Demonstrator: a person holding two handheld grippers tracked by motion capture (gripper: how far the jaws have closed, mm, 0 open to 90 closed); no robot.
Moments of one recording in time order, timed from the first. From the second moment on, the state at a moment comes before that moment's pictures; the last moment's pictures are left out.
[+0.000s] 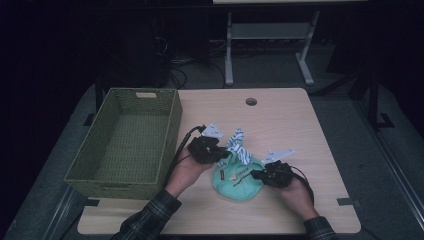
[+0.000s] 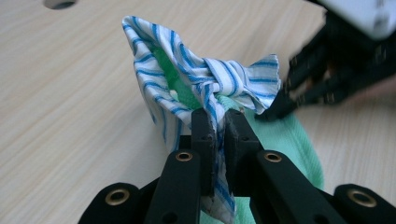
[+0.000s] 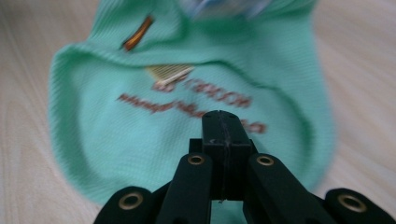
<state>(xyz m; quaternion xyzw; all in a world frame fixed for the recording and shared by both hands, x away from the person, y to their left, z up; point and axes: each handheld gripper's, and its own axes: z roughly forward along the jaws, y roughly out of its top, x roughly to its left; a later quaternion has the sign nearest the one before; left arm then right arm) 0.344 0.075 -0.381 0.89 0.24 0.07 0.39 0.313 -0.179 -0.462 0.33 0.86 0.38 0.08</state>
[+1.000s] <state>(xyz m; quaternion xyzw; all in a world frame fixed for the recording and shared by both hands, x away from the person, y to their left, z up) 0.333 0.062 -0.388 0.90 0.21 0.01 0.39 0.308 -0.207 -0.452 0.35 0.85 0.39 0.09</state>
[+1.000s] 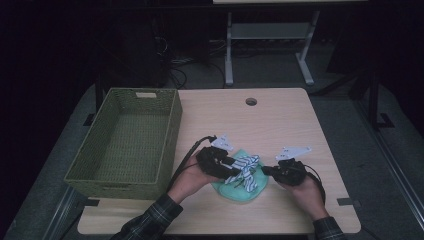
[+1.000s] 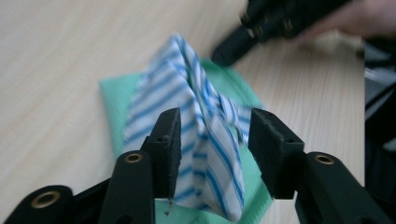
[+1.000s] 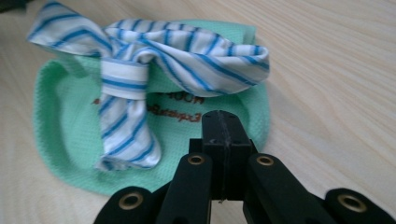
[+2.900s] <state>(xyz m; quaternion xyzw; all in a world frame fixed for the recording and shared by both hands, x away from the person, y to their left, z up) 0.346 0.033 -0.425 0.90 0.22 -0.05 0.38 0.320 -0.180 -0.462 0.34 0.85 0.39 0.07</state>
